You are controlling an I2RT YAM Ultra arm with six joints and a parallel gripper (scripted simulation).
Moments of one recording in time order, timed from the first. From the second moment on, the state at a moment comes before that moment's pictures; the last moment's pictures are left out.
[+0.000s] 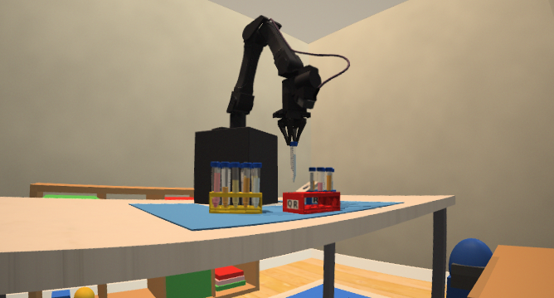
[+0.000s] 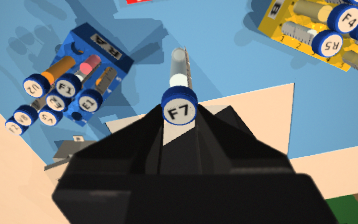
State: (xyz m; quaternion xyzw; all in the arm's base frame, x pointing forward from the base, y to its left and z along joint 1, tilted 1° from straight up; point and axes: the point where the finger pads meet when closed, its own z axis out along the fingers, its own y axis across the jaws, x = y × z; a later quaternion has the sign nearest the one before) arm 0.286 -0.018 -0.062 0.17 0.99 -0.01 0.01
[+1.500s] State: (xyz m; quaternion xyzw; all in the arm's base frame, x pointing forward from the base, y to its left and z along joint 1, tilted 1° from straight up) arm 0.296 -0.051 -0.061 -0.27 0.96 -0.01 0.00
